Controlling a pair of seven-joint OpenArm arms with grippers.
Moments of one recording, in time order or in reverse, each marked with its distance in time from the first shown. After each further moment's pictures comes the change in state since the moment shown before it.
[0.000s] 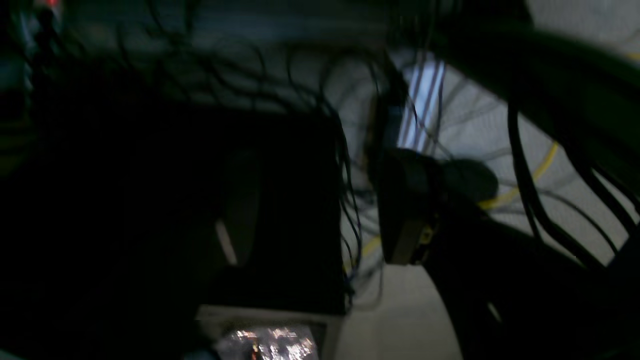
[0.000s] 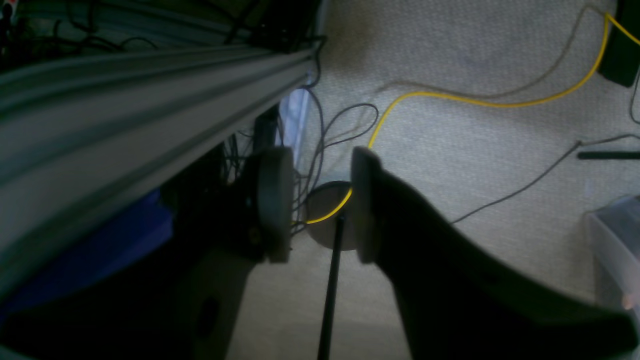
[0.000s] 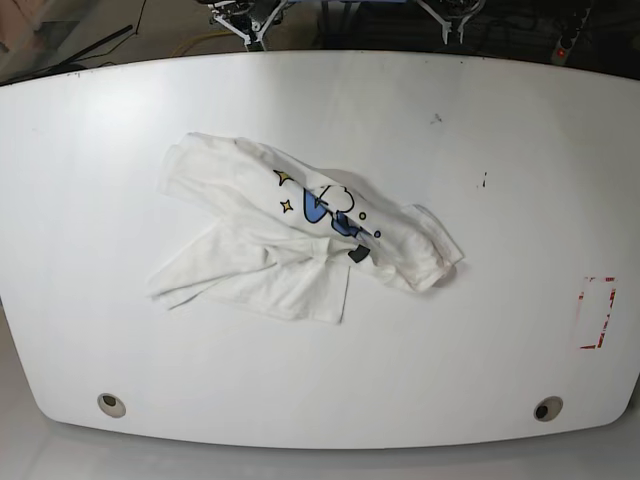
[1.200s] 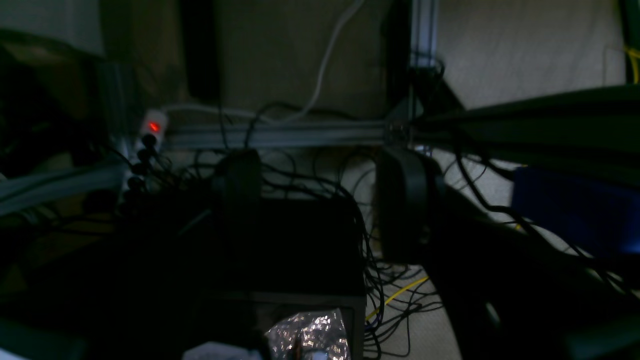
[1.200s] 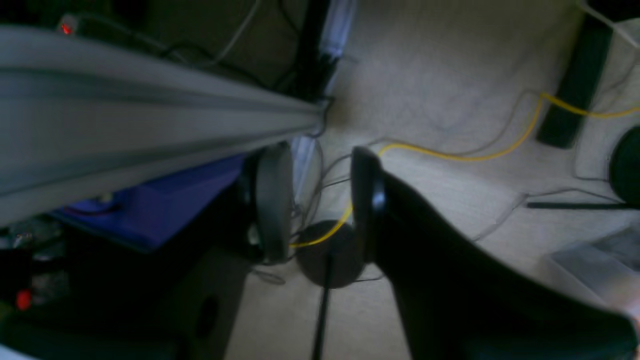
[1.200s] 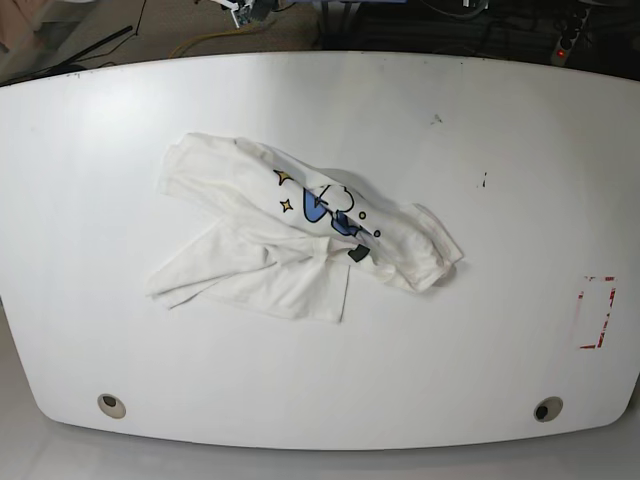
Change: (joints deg) left arm 41.5 0.5 0.1 65.7 -0.2 0.1 1.0; right arm -34.8 2.6 4.3 60.7 0.0 1.0 -10.6
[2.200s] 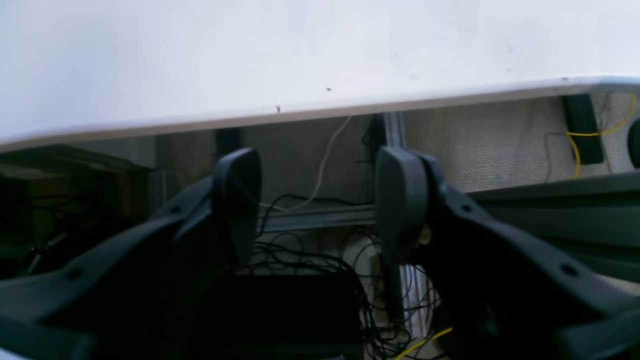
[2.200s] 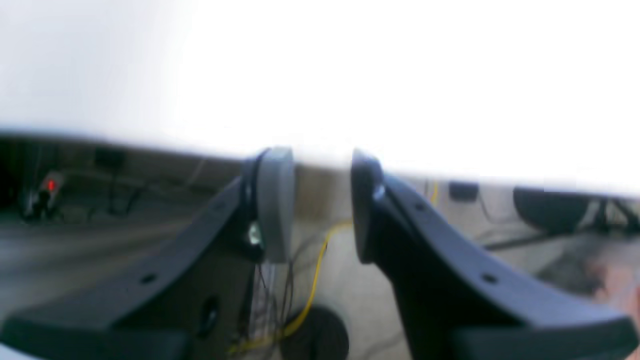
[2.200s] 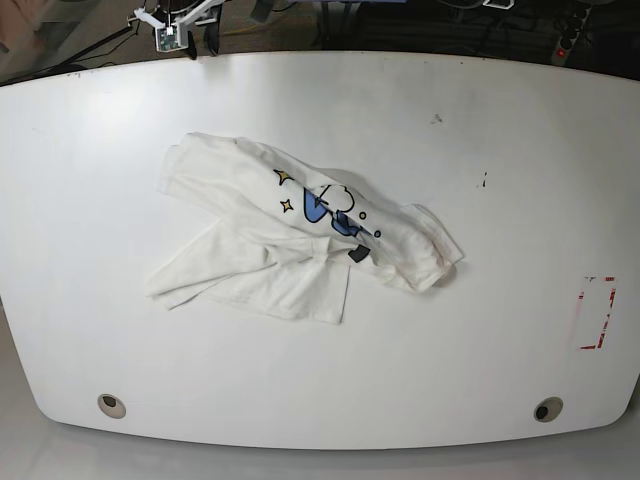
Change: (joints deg) left arm 17.4 -0.6 -0.2 32.8 0.0 0.0 0.1; right arm -9.8 2.3 10.5 27.3 12.4 -0.5 -0.6
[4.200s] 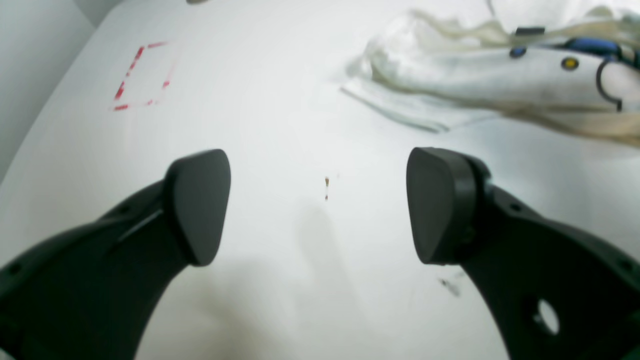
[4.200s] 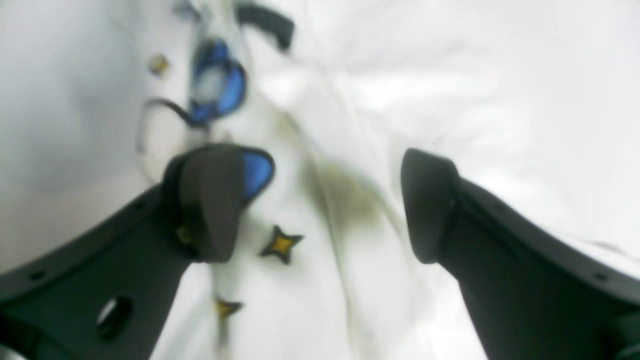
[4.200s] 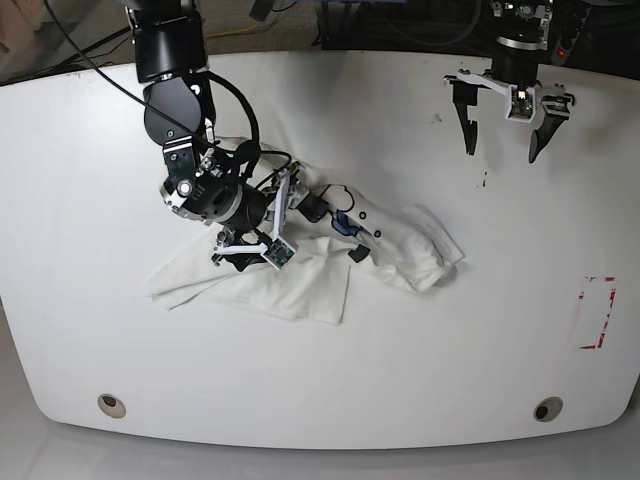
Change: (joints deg) left arm -28.7 -4.8 -2.3 -2.6 0.5 -0.2 0.5; right arm 62.6 1.8 -18.7 -15.5 -0.5 24.5 -39.8
